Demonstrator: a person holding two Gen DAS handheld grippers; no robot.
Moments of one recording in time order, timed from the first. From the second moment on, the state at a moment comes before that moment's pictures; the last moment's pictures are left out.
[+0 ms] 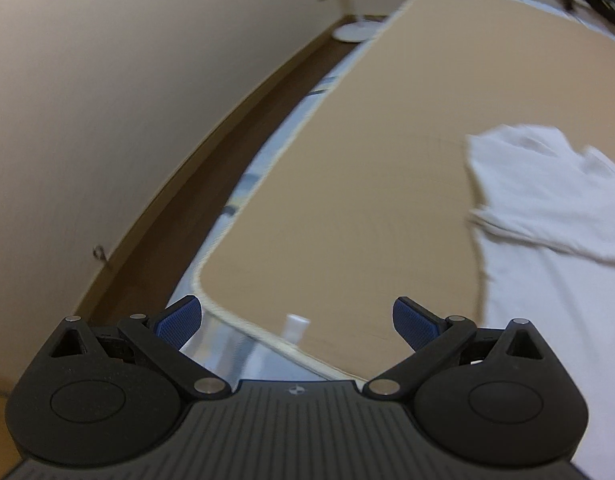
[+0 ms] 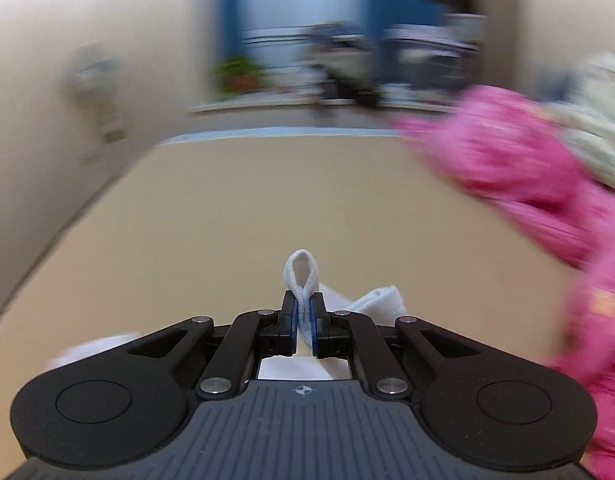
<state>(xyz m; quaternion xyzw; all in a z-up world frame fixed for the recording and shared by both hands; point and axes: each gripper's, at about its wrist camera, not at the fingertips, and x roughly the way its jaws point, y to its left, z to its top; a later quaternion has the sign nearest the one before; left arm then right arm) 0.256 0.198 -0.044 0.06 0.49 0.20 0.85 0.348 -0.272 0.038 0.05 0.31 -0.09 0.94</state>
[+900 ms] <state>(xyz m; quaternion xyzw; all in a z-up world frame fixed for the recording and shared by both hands) 0.408 0.075 -0.082 0.03 0.51 -0.03 0.86 0.252 -0.325 -0.128 0.06 0.37 -0.14 0.92</state>
